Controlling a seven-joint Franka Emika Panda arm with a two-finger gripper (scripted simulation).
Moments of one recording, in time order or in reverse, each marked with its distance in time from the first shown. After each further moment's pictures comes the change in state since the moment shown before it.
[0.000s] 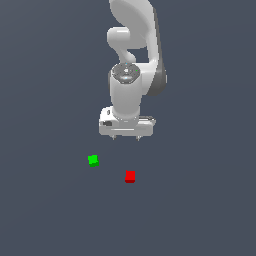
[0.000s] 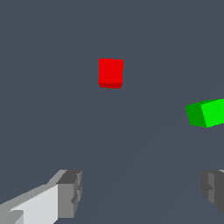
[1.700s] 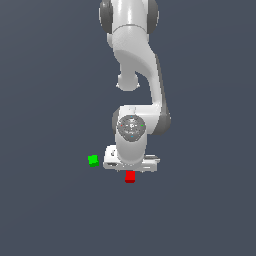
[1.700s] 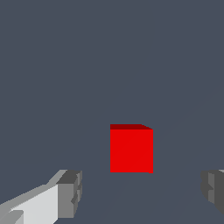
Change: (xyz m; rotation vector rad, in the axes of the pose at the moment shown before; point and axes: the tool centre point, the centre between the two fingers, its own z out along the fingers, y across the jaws) arm 0.104 -0.020 0.083 0.012 0.006 0.033
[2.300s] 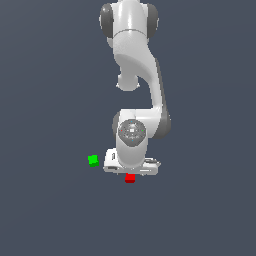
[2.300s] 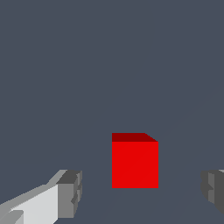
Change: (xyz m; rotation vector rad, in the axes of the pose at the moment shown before) arm 0.010 -0.002 0.007 0.001 0.001 0.002
